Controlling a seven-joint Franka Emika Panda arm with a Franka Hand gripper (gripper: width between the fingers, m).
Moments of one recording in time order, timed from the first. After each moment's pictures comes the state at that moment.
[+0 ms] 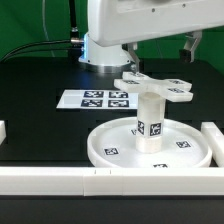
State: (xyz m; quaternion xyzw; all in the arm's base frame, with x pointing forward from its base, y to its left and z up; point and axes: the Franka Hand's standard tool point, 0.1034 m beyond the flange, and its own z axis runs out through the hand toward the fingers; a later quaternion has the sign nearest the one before) arm 0.576 0.047 0.142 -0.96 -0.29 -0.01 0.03
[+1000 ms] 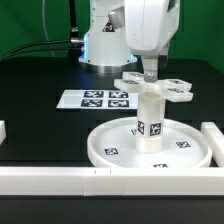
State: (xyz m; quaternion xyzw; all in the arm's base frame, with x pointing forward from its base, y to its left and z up) arm 0.573 0.041 0.132 -0.79 -0.61 -0.02 0.00
